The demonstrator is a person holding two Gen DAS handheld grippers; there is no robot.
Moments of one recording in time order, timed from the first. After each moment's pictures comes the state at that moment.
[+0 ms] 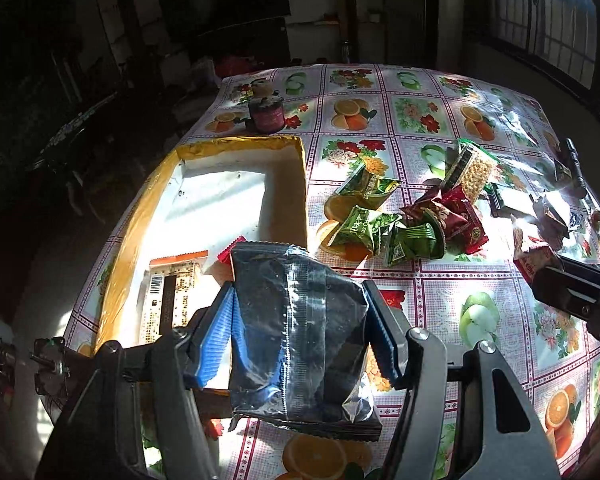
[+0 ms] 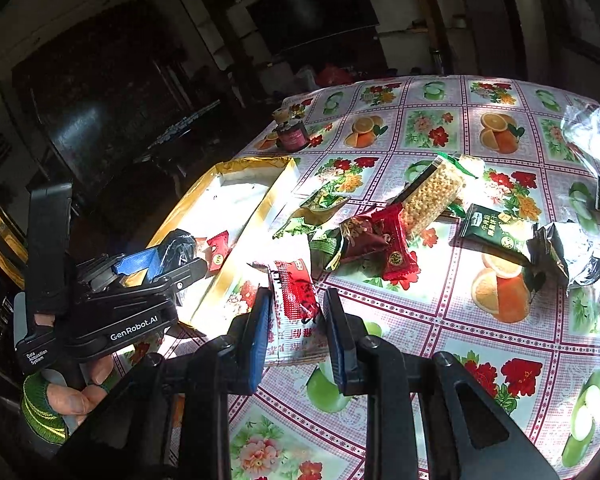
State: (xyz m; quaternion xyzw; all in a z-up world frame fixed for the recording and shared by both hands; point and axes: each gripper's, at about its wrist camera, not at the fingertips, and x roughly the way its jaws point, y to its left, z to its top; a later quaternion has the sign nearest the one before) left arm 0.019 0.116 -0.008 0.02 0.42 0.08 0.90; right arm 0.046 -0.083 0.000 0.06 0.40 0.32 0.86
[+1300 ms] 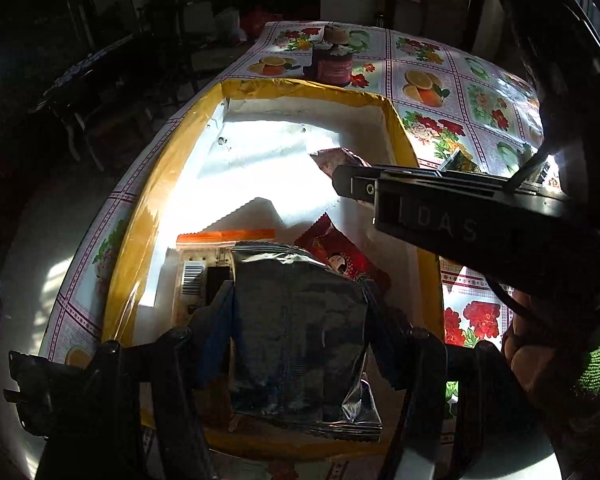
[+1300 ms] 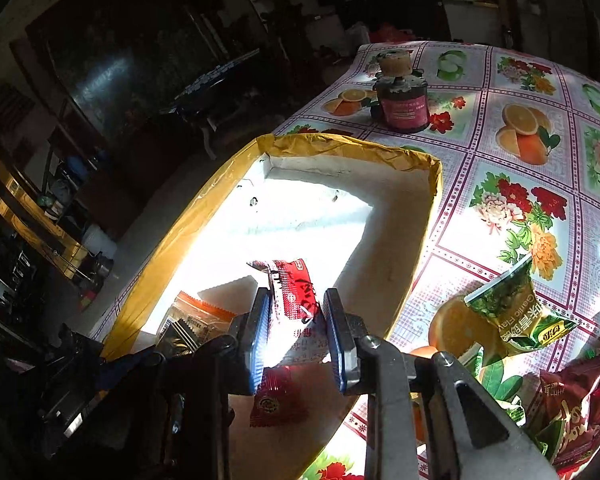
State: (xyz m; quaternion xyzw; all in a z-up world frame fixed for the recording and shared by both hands) left arm 0.056 0.197 -0.048 -0.05 0.48 0.09 0.87; right arm 0.161 0.111 -0.054 0.00 0.45 0.39 0.81
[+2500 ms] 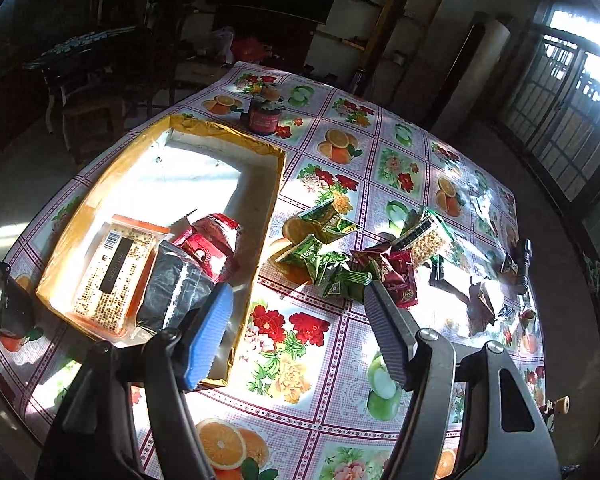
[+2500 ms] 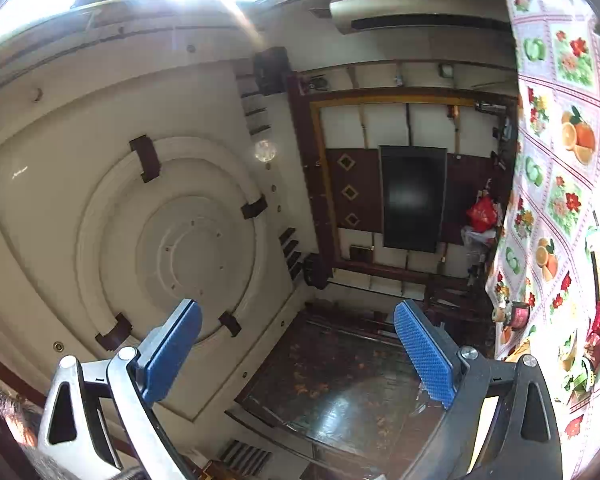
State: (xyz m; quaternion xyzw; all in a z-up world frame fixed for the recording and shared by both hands) left arm 0.015 0.120 0.021 -0.18 0.40 0.05 0.90; right arm 0.049 -0.227 0.067 0.64 0.01 0.42 0.64
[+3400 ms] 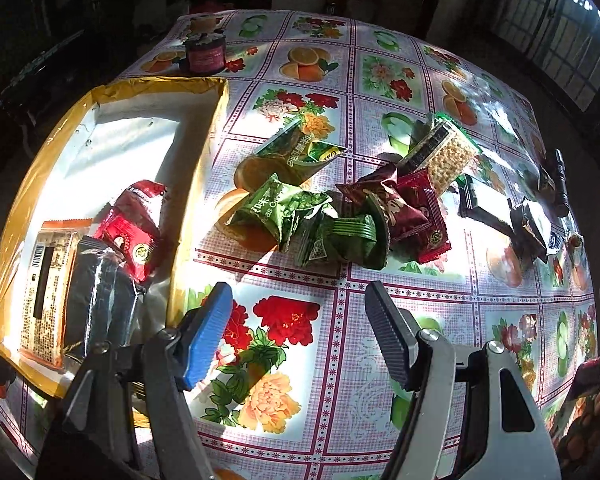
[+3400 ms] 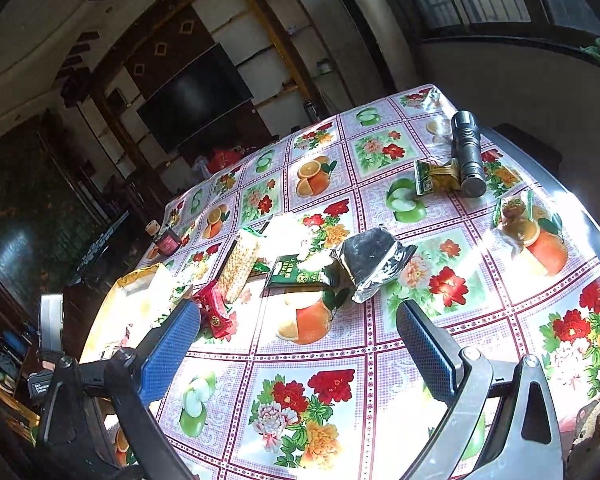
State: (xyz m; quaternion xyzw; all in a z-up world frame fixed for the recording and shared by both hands) left arm 0.084 0.077 -0.044 -0.08 0.50 0.02 0.86; right arm 0.056 -0.242 -0.007 0.20 0.32 0.12 0.92
